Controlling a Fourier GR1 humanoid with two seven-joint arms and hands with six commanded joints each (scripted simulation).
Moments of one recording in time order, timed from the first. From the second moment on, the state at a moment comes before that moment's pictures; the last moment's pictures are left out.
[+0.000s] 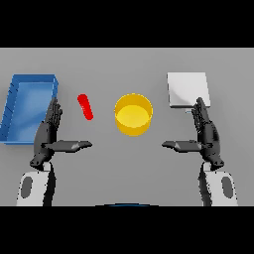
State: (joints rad) left arm 0.00 0.00 0.00 -1.57 0.00 0.00 0.00; right arm 0.00 0.00 0.00 -1.57 0.00 0.00 0.00
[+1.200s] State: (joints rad) left arm -0.12 0.02 -0.06 -1.41 -0.20 0.07 -0.04; right arm 0.11 -0.02 0.15 -1.71 0.25 -0.06 -0.10
